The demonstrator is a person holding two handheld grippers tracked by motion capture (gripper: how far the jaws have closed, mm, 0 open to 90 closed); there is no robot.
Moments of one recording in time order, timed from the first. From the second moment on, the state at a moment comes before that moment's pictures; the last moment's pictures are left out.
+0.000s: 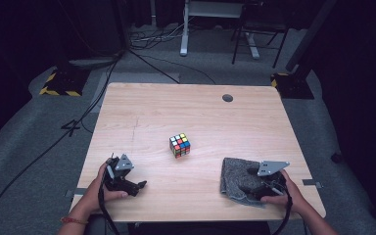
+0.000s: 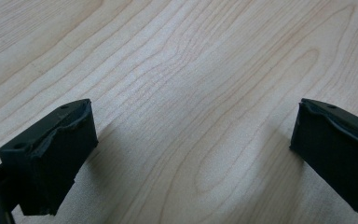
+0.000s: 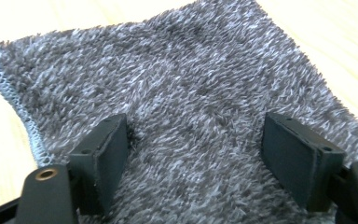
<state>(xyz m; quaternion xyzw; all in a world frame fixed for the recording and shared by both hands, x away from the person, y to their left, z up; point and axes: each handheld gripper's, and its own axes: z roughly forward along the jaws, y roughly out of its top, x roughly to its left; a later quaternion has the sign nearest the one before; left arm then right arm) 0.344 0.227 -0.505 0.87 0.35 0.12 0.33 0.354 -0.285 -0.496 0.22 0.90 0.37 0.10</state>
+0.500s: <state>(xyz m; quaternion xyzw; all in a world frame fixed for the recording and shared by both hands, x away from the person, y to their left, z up) 0.346 0.220 -0.505 0.87 0.34 0.12 0.33 0.362 -0.302 -0.497 0.25 0.89 0.37 0.11</state>
